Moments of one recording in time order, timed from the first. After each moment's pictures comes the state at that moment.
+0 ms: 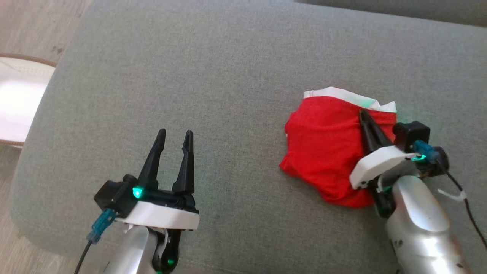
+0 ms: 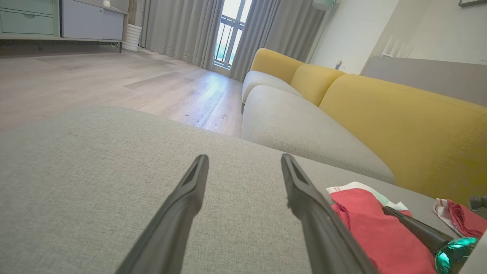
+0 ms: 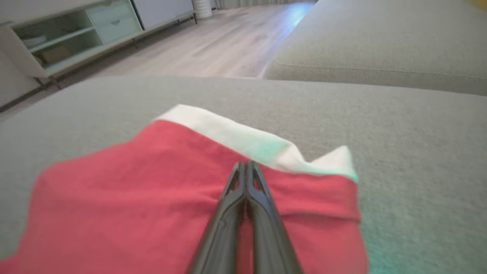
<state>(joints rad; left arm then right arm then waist) -0.20 0.05 -0.31 0.24 -0.44 -0.13 -0.26 -0.47 -0.06 0.07 0.75 0.06 0.13 -0.18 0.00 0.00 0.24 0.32</state>
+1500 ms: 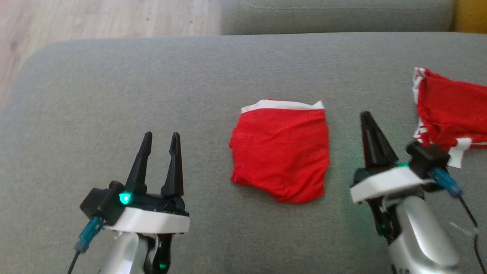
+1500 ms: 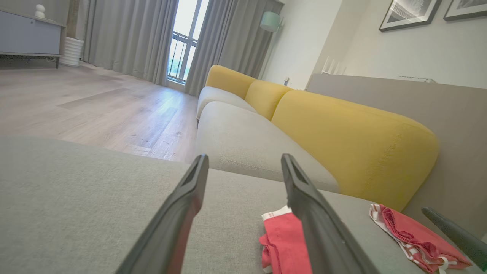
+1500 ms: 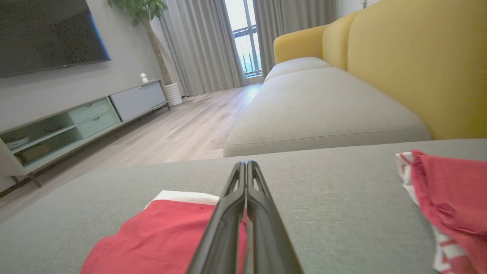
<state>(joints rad) -0.15 0.05 -0.25 0.19 -0.43 -0.13 -0.26 -0.29 -0.06 0.14 0.44 0.25 0.13 -0.25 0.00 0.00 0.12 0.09</state>
